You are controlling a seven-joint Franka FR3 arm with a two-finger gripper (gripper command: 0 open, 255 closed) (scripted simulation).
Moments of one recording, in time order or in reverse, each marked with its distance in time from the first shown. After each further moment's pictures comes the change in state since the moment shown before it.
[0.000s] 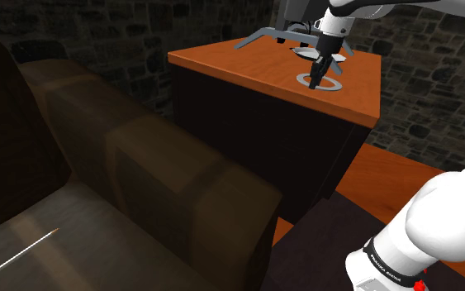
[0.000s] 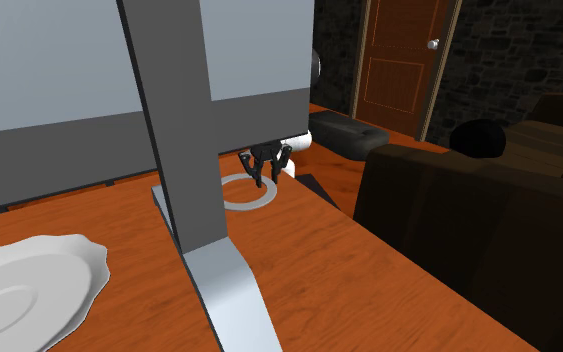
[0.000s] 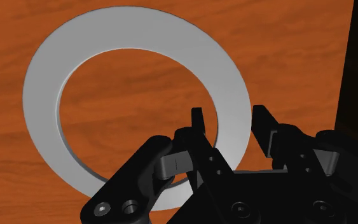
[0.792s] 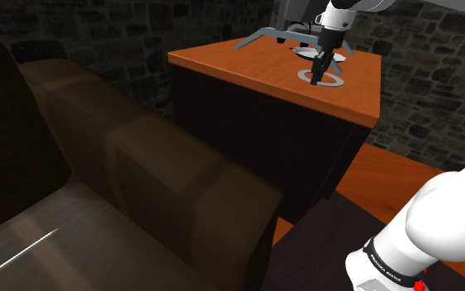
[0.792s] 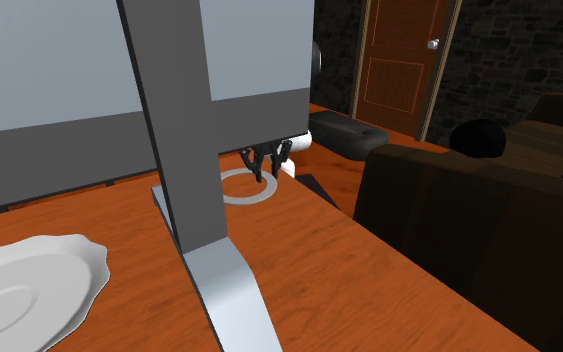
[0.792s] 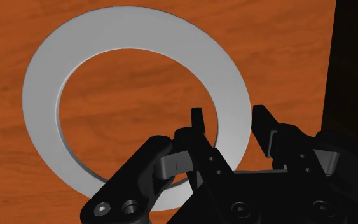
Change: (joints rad) arm 0.002 0.010 0.000 0.052 0.003 -0.051 -0.002
